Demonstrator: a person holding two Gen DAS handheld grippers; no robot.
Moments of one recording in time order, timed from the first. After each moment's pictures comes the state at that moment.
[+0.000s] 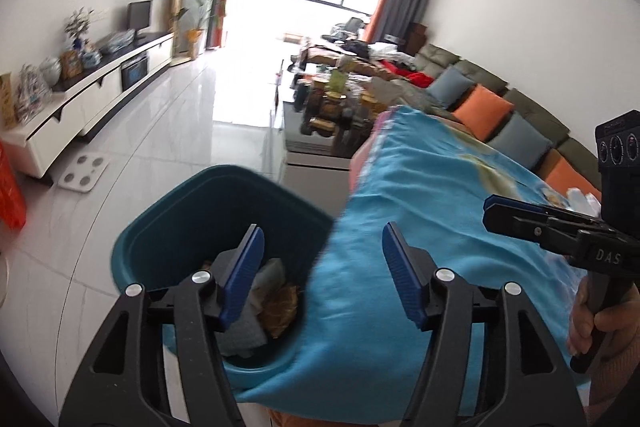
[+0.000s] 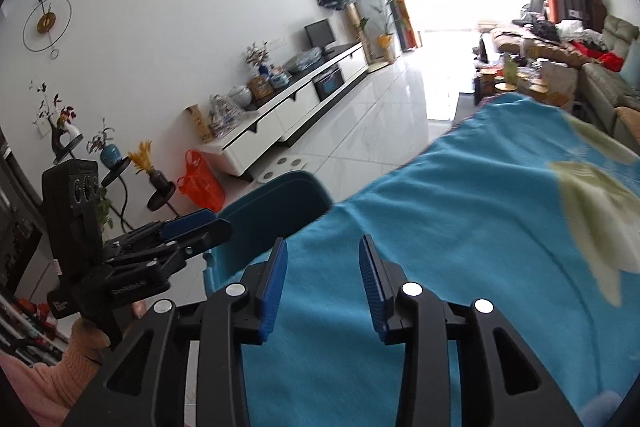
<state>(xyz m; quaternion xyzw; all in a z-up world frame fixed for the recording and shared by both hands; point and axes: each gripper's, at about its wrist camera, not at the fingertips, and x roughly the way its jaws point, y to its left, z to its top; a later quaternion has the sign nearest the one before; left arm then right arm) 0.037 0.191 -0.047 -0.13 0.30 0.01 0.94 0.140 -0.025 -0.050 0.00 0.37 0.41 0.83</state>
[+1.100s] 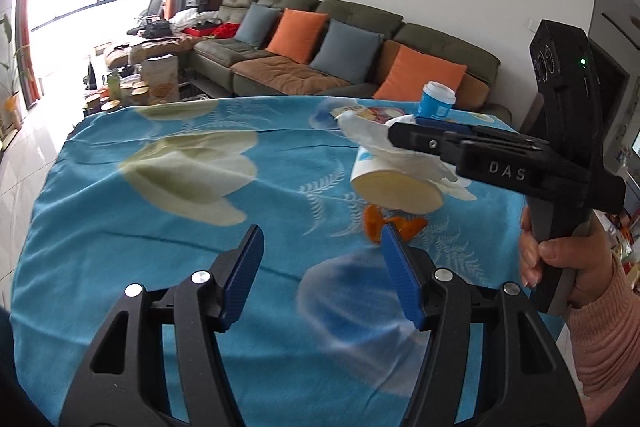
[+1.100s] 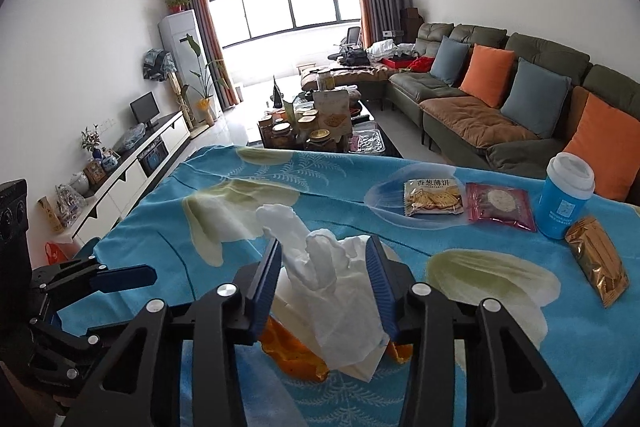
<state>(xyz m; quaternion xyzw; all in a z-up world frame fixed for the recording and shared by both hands) 0.145 -0.130 -0.038 0.02 0.34 -0.30 0.89 0.169 -0.288 -0.048 0.05 0.32 0.11 0.94</state>
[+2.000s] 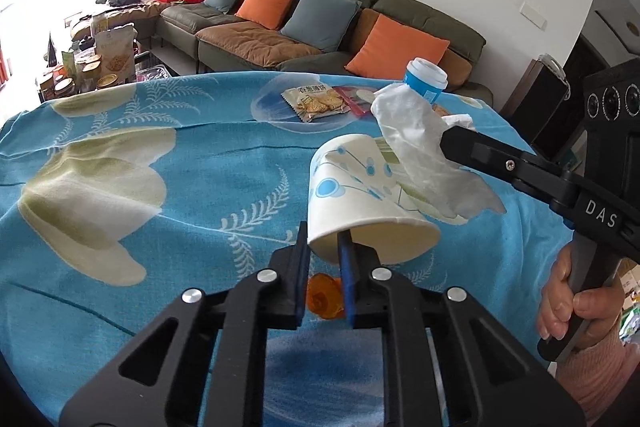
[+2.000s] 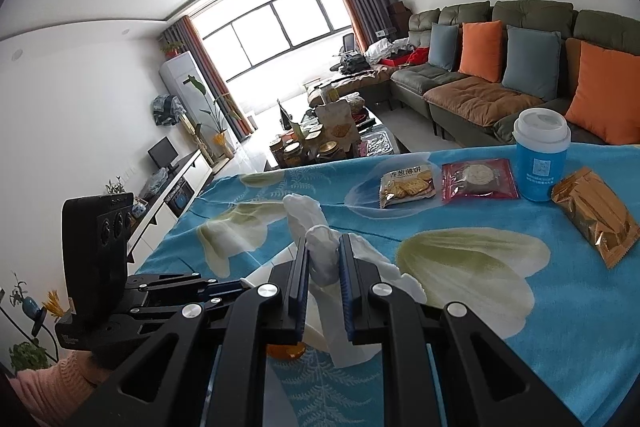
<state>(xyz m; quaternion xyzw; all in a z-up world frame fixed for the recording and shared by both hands) 0.214 -0.200 -0.063 0.00 0.40 -0.35 0.85 0.145 -0.349 -0.048 0.16 0.29 0.14 0.93</state>
